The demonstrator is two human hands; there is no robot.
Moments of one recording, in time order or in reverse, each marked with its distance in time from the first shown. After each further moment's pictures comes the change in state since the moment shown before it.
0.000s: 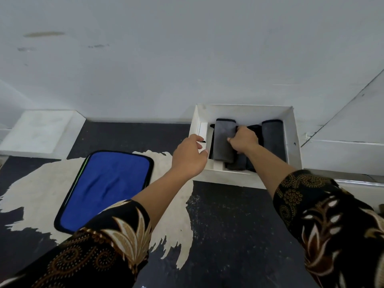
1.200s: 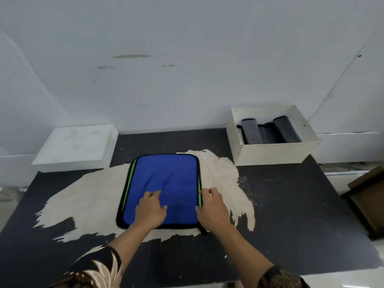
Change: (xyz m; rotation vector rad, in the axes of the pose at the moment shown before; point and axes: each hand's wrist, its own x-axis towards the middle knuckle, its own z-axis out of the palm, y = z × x) left_hand -0.116 -0.352 -0.142 0.282 -0.171 0.018; right_hand -0.309 -0.155 0.274 -0.073 0.191 -0.155
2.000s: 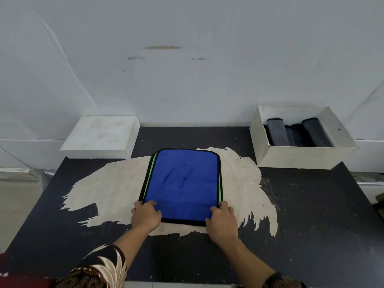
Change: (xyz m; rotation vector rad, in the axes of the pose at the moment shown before) left_hand -0.002 -0.086 0.010 -0.087 -0.004 -0.326; right_hand -0.015 -0.015 0.057 -0.195 -0.102 0.012
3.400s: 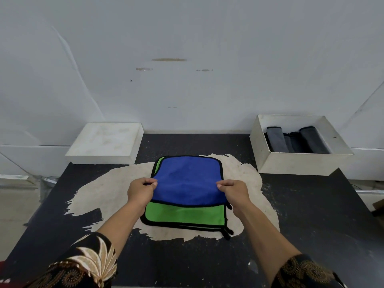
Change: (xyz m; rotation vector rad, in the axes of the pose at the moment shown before) left_hand 0.020 0.024 -0.075 -0.836 0.172 0.031; right_hand 0.056 -0.007 -0.077 1.103 0.090 0.340
